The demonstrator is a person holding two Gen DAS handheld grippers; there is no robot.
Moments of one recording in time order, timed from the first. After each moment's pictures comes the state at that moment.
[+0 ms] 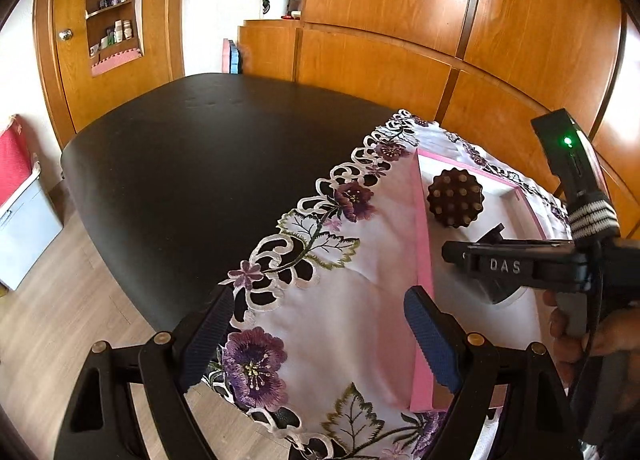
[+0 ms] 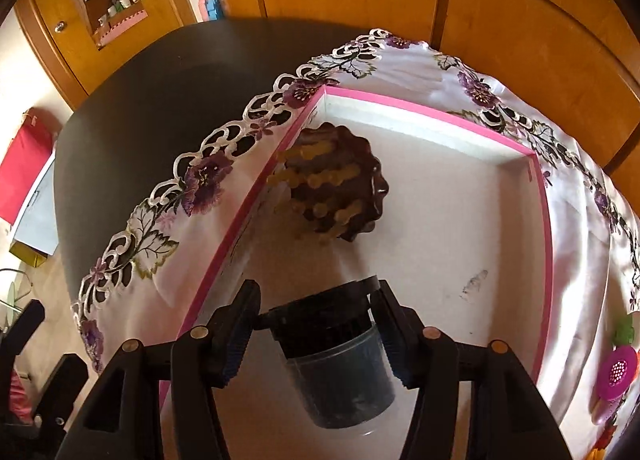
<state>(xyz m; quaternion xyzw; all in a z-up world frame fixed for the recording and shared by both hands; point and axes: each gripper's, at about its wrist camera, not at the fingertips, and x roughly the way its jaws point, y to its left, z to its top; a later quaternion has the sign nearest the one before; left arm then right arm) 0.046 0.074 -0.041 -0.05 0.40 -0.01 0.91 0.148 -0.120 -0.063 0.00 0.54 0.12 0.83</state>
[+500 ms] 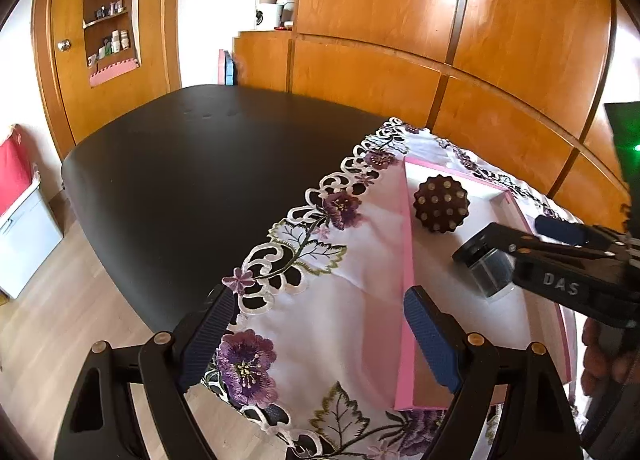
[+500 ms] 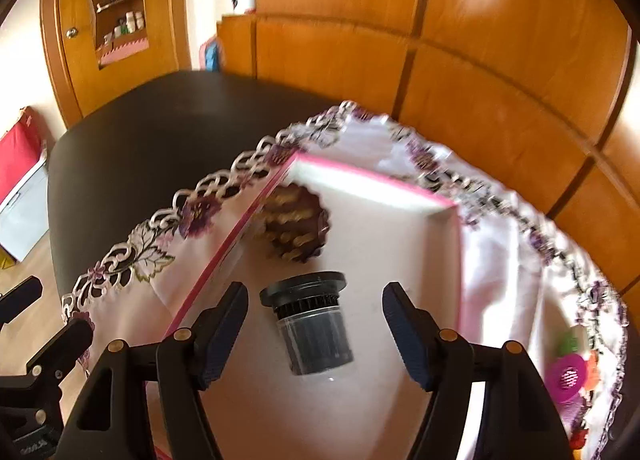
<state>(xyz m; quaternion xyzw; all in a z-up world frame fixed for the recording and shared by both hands) 0.037 0.063 -0.028 -0.04 0.39 -0.02 0.92 0.100 -0.138 -0.007 -0.05 0.43 0.06 0.90</state>
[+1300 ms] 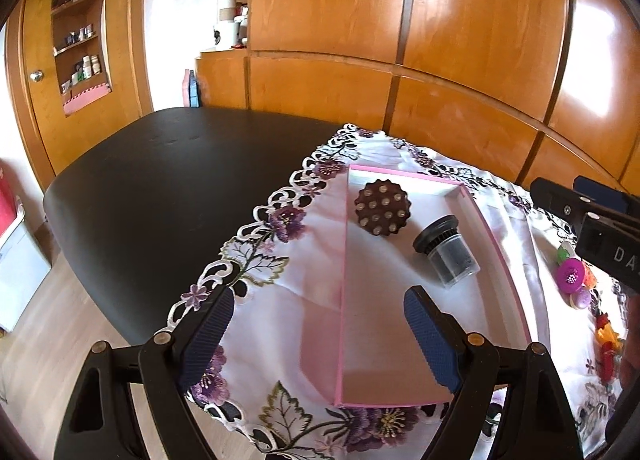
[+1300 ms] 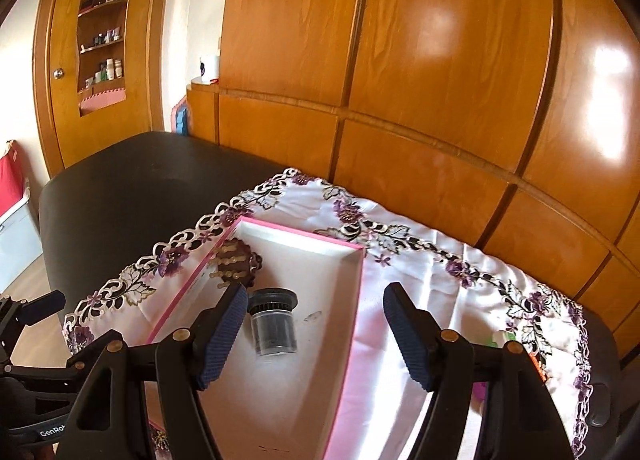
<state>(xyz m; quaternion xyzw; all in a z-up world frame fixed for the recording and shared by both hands) 0.027 0.019 -0.008 -0.01 0.37 -0.06 0.93 0.043 -0.190 0.054 -0.04 0.34 0.01 0.94</state>
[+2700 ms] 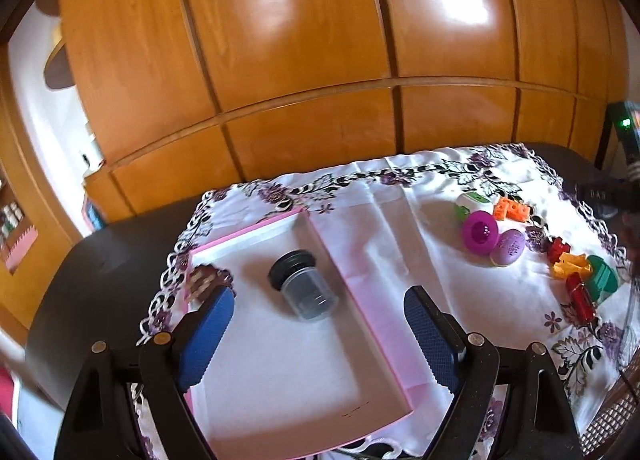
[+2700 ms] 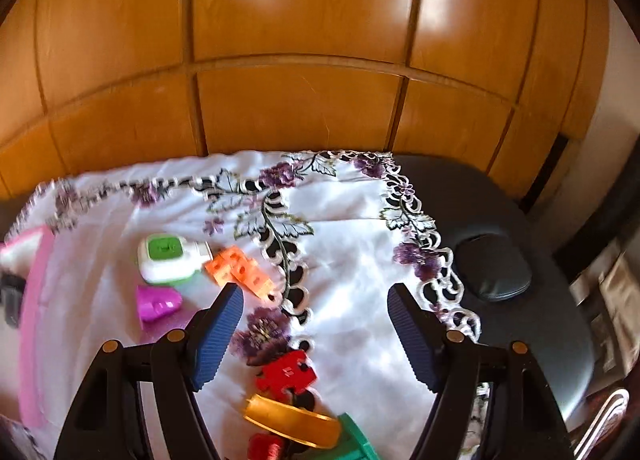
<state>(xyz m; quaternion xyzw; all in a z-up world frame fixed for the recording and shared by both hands) 0.003 -0.160 0.029 0.19 0.30 -0.22 0.91 -0.062 -0.517 -0.005 0.12 0.39 -0.29 0.87</state>
